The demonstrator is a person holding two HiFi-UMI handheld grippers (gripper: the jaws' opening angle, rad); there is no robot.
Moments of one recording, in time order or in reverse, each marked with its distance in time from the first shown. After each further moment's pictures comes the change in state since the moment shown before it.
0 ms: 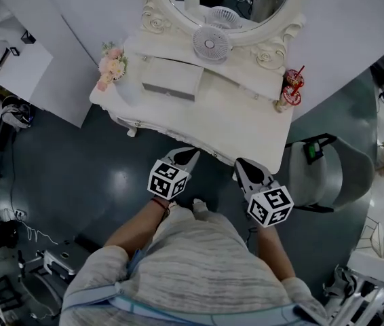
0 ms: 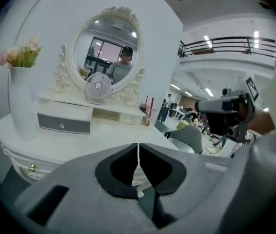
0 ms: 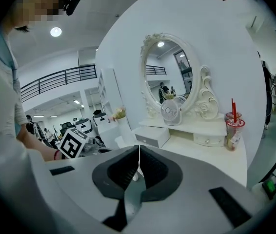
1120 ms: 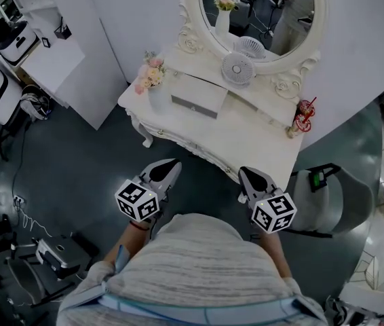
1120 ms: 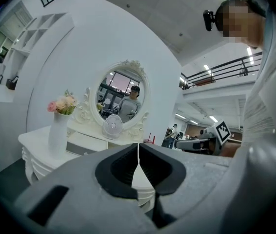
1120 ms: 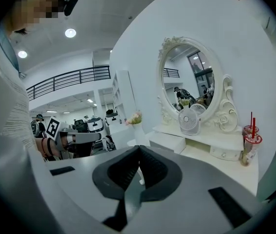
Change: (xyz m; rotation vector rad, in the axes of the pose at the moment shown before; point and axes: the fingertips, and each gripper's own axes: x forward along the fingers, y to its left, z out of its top) left arm -0.185 0.006 0.072 -0.070 -0.383 0.070; right arm 0.003 0.064 0.038 -0.096 -0.028 0.127
